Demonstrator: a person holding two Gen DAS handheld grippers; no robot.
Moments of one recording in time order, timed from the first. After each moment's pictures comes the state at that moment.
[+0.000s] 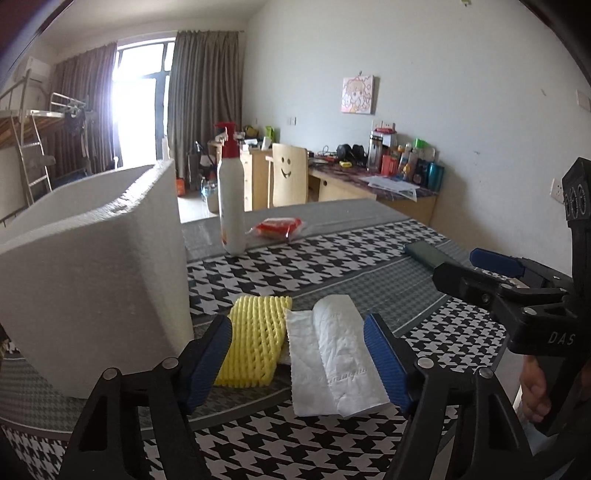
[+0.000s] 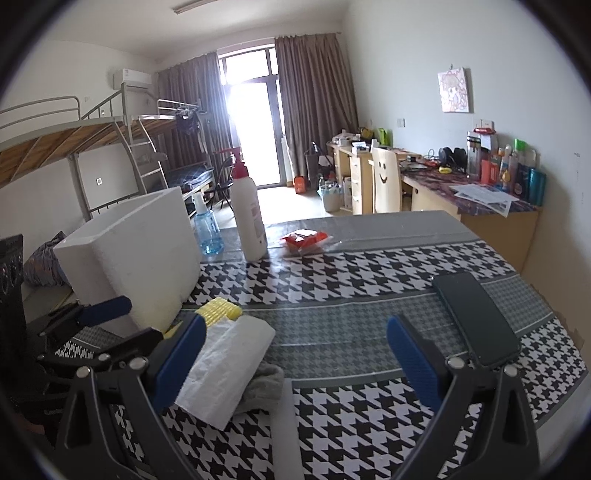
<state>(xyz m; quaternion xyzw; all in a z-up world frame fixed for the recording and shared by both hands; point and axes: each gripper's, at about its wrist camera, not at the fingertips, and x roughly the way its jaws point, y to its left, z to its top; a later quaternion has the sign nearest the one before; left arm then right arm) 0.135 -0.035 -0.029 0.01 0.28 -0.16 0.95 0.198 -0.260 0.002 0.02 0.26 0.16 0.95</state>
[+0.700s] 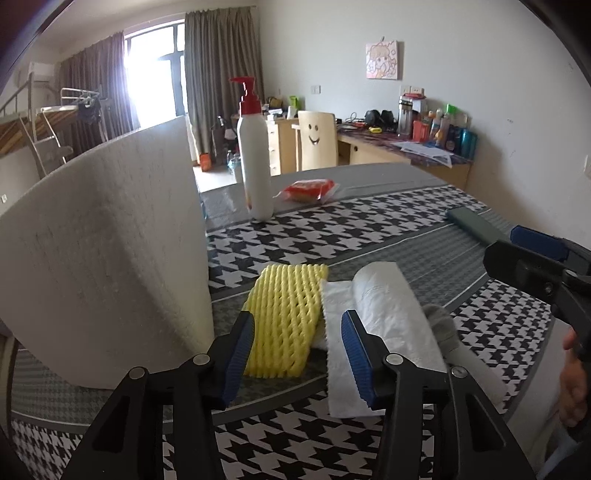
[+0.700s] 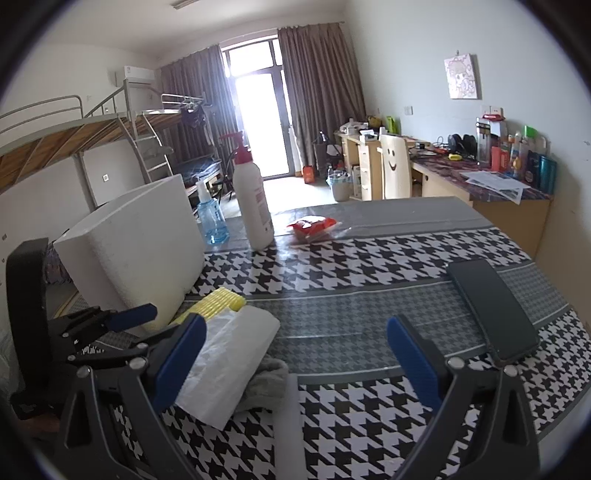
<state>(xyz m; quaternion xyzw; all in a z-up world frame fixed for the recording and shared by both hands) 0.157 -0.037 -0.054 0.05 0.33 -0.09 0.94 0.206 -0.256 -0.007 0.02 0.28 0.18 0.94</state>
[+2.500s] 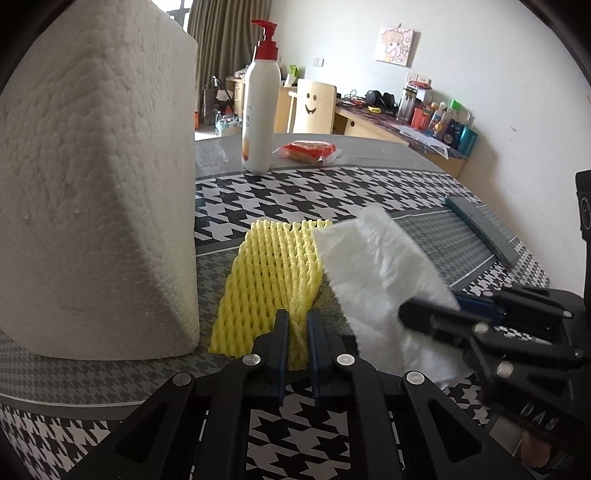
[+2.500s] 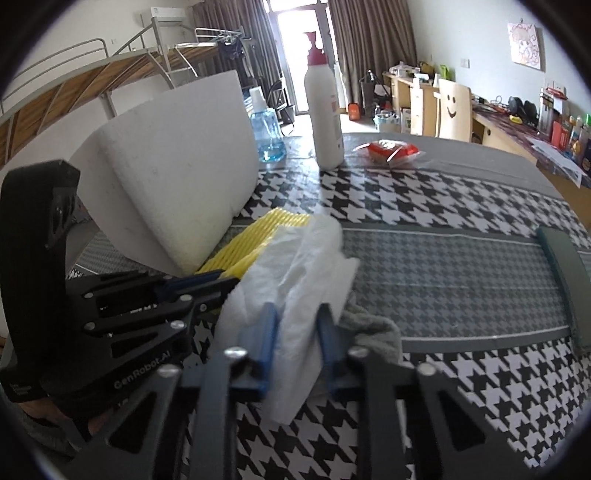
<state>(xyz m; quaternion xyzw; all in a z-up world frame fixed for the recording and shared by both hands) 0.164 -0.013 -0.072 -0.02 0.40 -0.13 0.91 0.214 -0.190 -0.046 -0.02 0.40 0.26 0.88</state>
